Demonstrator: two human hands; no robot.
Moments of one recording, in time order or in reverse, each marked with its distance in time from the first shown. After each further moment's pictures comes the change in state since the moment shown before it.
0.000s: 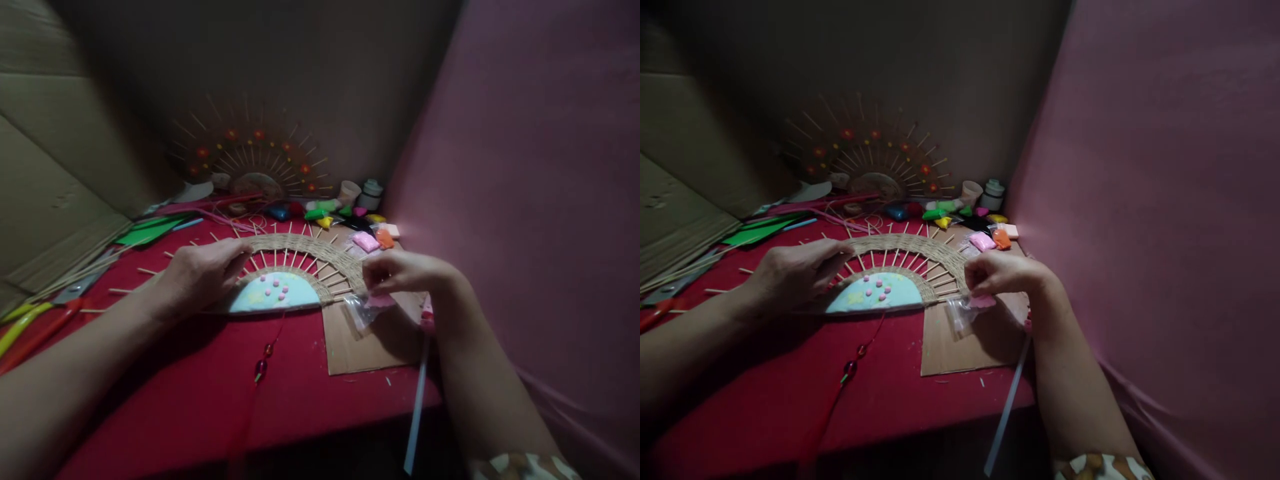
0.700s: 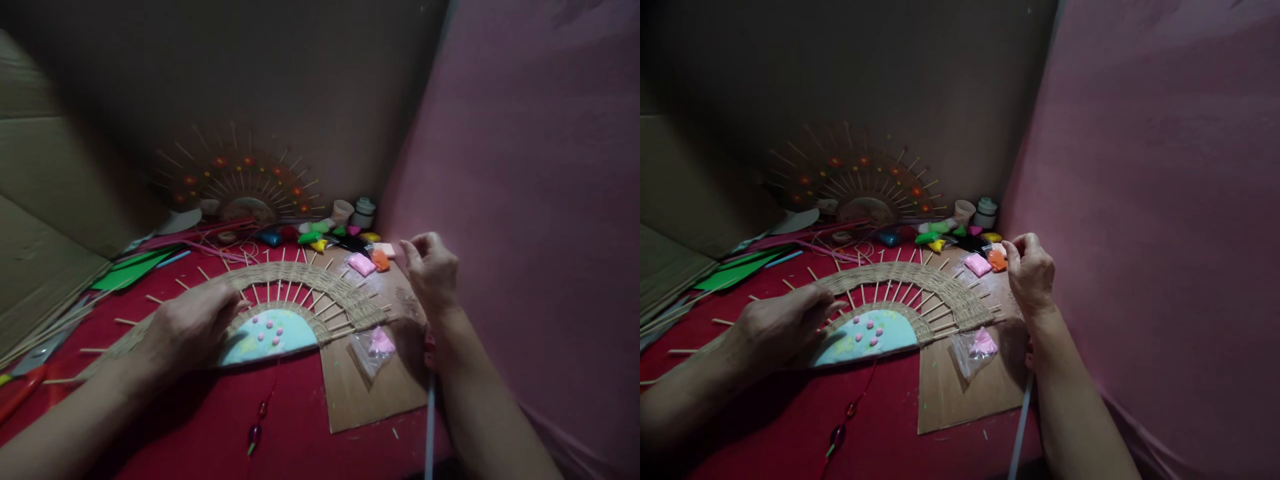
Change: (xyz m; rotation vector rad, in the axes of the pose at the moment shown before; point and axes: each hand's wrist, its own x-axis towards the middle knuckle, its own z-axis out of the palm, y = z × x) left_hand -0.004 0.000 -0.003 0.211 0.002 0.255; right_hand 0.006 0.024 -0.006 -0.341 1.538 0.274
